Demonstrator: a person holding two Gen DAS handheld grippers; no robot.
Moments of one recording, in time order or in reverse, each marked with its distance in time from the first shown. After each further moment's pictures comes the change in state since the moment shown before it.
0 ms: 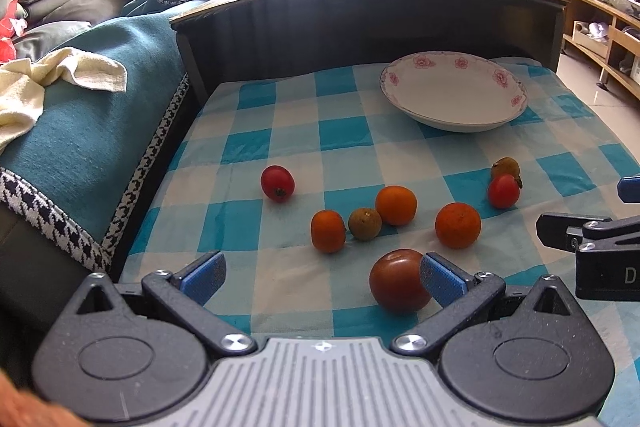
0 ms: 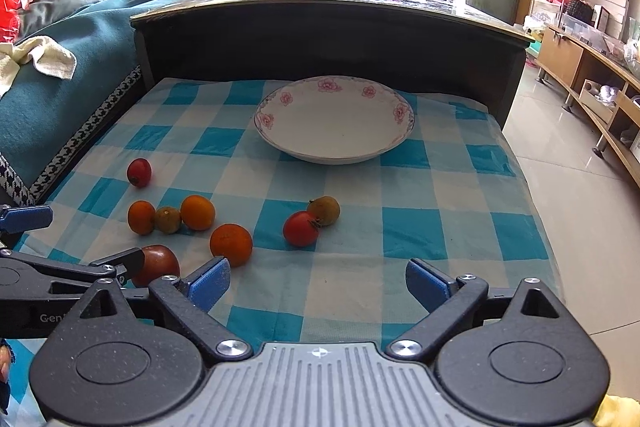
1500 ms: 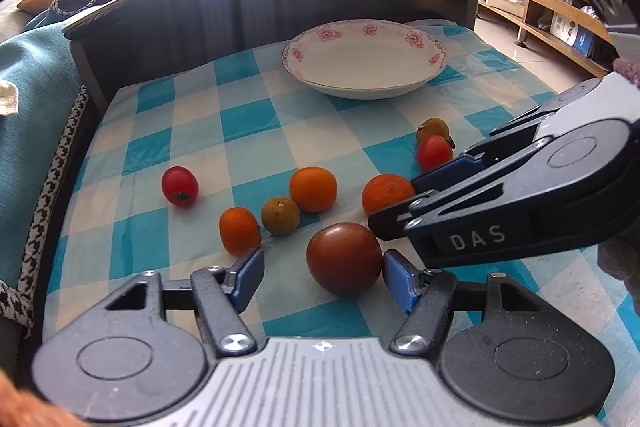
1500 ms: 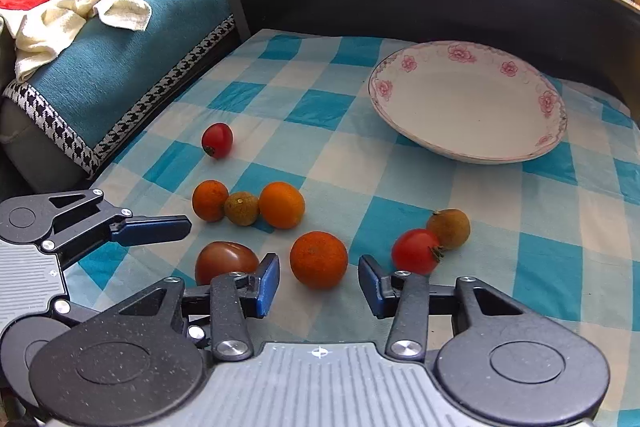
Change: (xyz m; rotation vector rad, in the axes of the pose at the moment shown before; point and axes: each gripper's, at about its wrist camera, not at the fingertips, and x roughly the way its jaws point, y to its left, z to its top) left arm 0.029 -0.019 -0.003 0.159 0.041 -0.243; right arm 0.069 0.018 0.024 -0.129 0.158 0.353
